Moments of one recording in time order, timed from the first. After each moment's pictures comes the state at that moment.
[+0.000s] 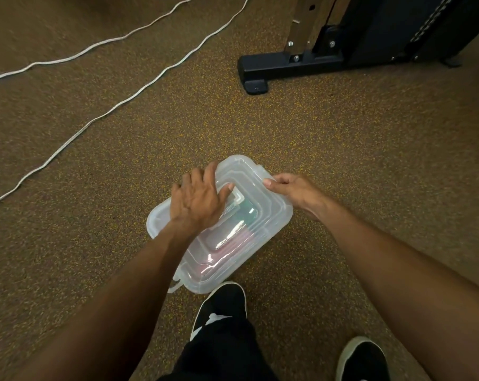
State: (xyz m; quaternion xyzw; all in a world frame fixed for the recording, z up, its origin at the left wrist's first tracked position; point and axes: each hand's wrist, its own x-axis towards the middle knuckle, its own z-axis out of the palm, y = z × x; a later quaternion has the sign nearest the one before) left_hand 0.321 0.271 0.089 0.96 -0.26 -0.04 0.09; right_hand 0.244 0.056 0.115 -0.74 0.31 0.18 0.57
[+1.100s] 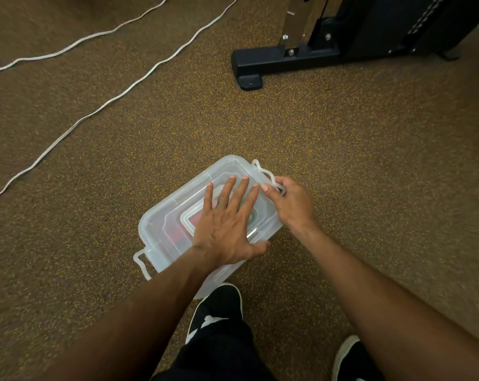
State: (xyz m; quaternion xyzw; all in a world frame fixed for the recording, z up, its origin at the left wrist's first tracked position) left_hand 0.265 0.242 0.094 0.90 -0.43 -0.10 0.03; right_hand 0.225 0.081 0.092 -0.86 0.33 -0.01 0.39
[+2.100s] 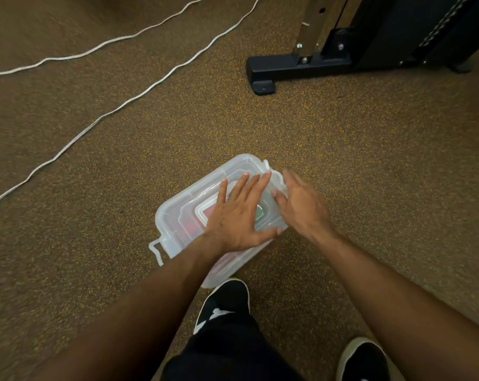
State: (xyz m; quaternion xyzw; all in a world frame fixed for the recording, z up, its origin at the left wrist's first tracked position) left_hand 0.269 0.251 0.100 0.88 -0.42 -0.13 0.20; right_hand 0.216 0.091 0.120 -0.96 0.20 0.05 0.20
